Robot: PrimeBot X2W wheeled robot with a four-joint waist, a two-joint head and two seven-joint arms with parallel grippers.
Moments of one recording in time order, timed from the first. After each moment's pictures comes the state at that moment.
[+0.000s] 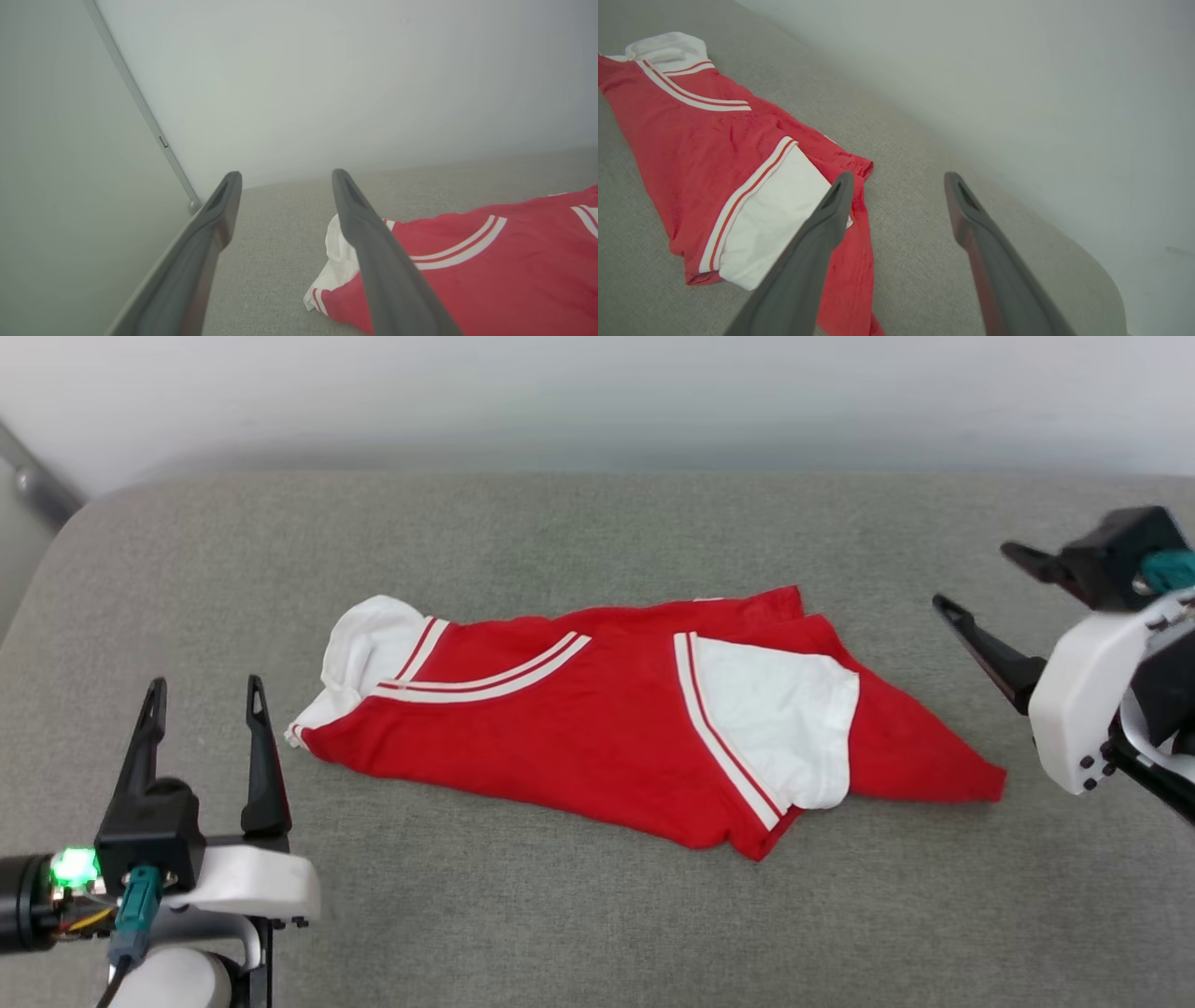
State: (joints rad) left arm -0.25 0.76 -0.61 -0.12 -0.63 0.69 -0.26; right arm -0.57 -0.67 0.45 0.00 0.48 0.13 0.38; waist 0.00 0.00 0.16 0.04
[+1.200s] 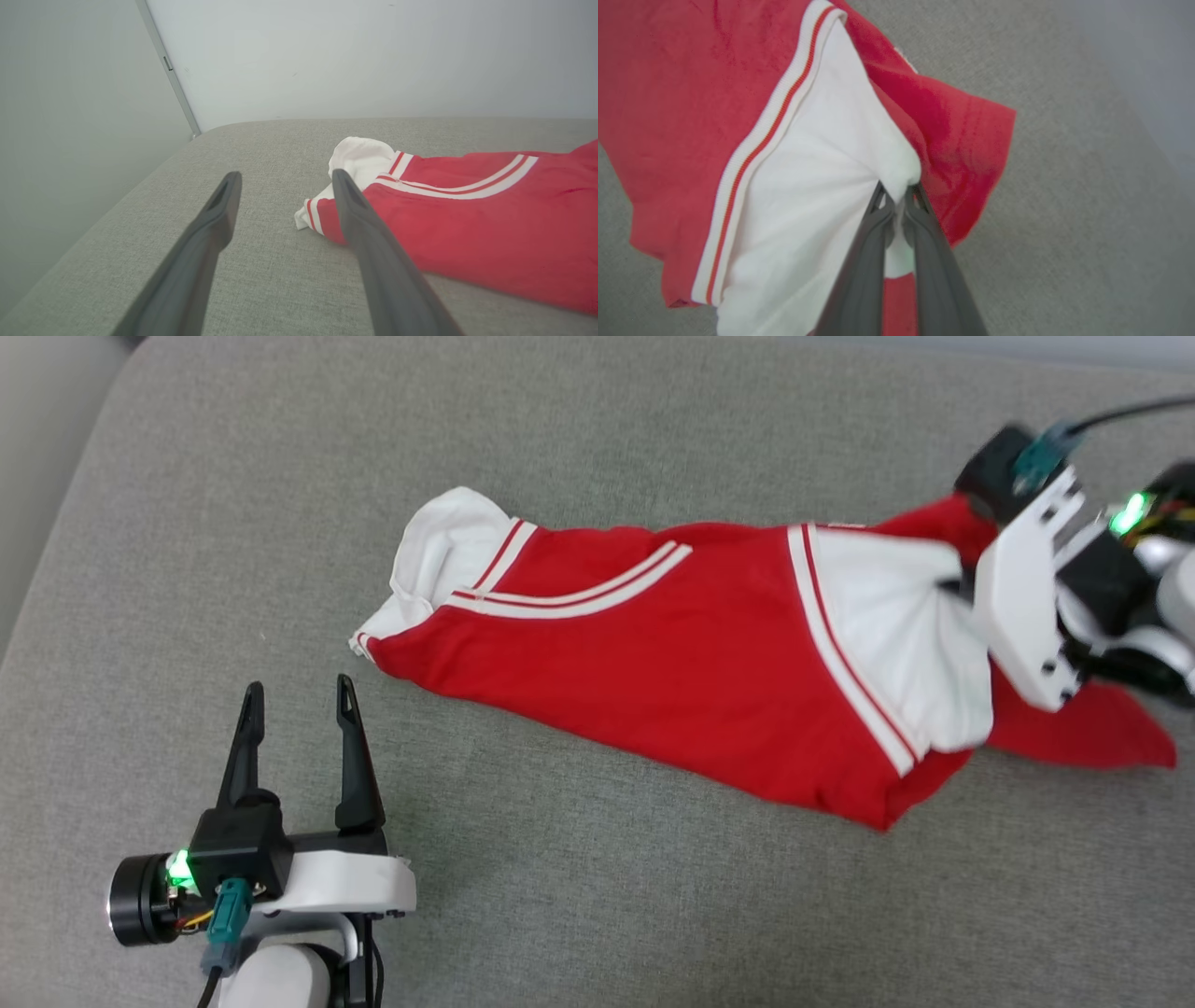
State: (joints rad) left arm -0.13 0.20 -0.17 0.01 -0.19 0.27 -0.26; right arm -1.12 -0.73 1.14 0.34 0.90 0.13 0.63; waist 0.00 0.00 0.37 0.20
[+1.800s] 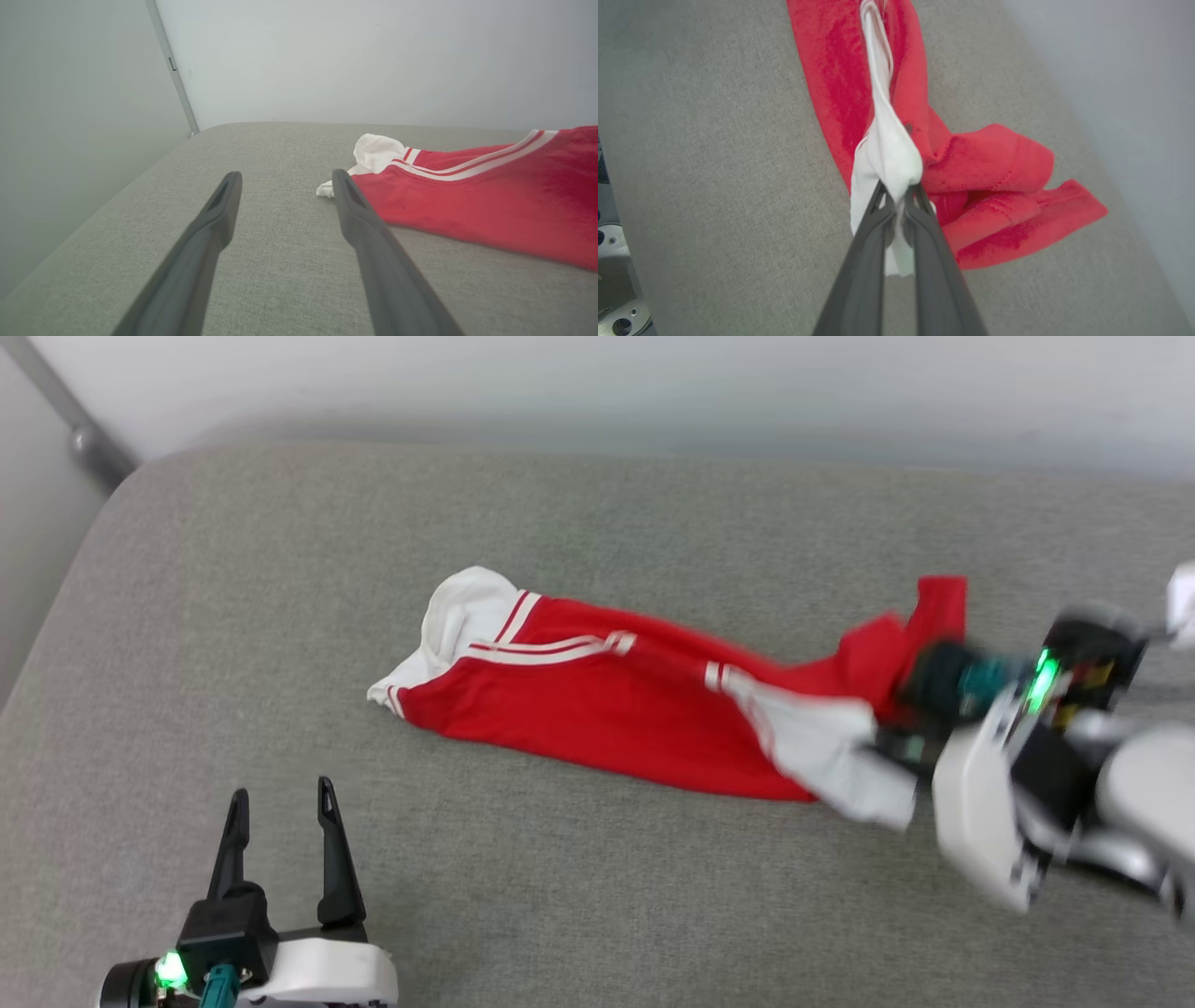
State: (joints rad) left arm 0.04 0.12 -0.06 0.01 -0.13 0.21 -0.26; right arm -1.02 -0.85 1.27 0.05 0.83 0.13 0.34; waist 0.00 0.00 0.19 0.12
